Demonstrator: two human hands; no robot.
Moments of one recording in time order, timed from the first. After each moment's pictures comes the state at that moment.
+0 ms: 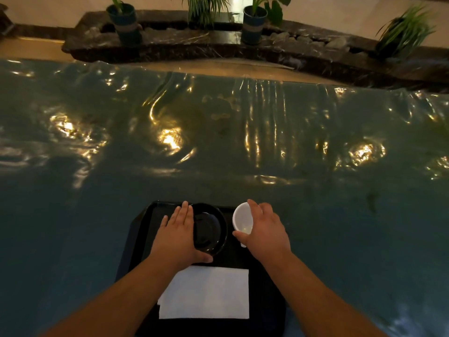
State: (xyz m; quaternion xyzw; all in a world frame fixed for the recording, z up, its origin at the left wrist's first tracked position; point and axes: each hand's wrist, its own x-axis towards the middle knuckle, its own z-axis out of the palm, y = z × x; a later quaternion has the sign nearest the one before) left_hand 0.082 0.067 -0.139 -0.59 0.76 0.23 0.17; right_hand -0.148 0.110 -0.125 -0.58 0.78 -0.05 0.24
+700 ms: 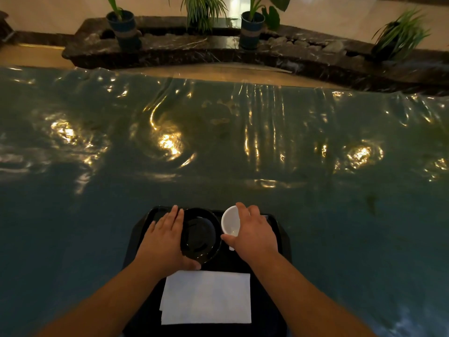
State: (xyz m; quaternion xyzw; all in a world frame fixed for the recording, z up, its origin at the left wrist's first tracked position) left_hand 0.119 0.062 -0.134 -0.58 0.77 0.22 0.15; right_hand -0.118 0.097 -0.119 -0.59 0.77 -0.04 0.24
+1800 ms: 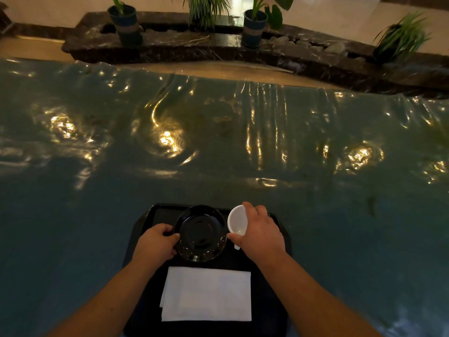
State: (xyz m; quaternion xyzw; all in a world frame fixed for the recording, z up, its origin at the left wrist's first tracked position) left_hand 0.129 0.065 -0.150 -0.75 0.43 0.49 -0.11; right_hand -0.129 0.101 -0.122 -0.58 0.77 -0.03 0.24
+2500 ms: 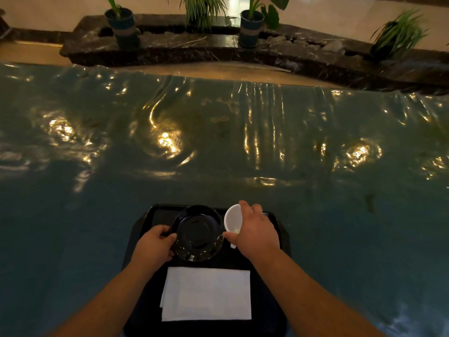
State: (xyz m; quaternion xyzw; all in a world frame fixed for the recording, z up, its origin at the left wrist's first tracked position) left_hand 0.136 0.068 -0.160 -0.73 0.43 0.51 -0.15; right_hand -0.120 0.097 -0.120 -0.58 0.78 -0.02 0.24
